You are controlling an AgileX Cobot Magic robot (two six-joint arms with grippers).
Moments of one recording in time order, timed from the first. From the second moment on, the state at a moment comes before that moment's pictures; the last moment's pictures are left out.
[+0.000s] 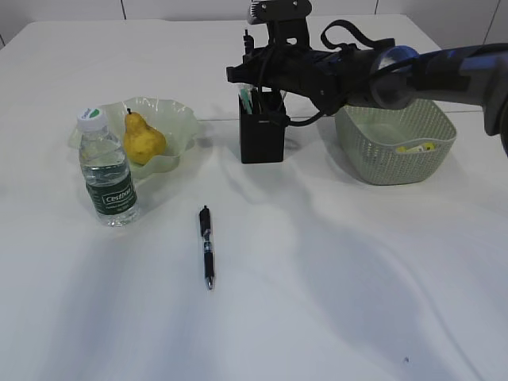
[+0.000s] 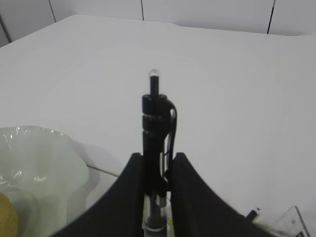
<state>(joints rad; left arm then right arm) 0.04 1.32 -1.54 -0.52 1.26 0.10 0.34 2.37 -1.90 -0.22 -0.12 0.23</state>
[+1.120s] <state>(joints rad) 0.04 1.32 -1.54 -0.52 1.26 0.10 0.36 2.19 -1.90 -0.12 0.28 0.26</state>
